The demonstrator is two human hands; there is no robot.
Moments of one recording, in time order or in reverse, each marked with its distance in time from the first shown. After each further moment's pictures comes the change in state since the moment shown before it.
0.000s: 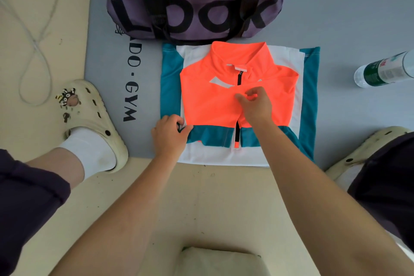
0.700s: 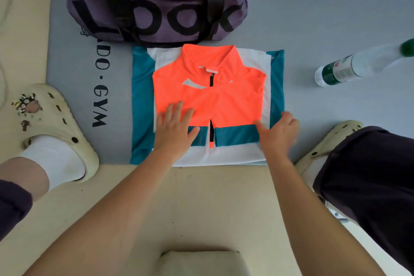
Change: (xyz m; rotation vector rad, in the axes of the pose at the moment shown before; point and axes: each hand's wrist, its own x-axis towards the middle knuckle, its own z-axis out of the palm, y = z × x) left_hand -0.003 0.049 0.033 0.420 -0.170 0.467; right_hand -0.037 0.072 -0.095 -0.485 0.437 0.044
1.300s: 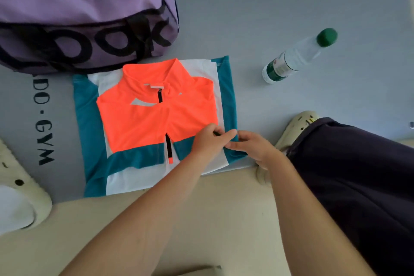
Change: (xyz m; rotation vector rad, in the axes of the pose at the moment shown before) left_hand 0.036 0.190 0.011 -0.999 -0.327 -0.271; right_hand 0.042 0.066 -0.049 0.679 -0.973 0.095
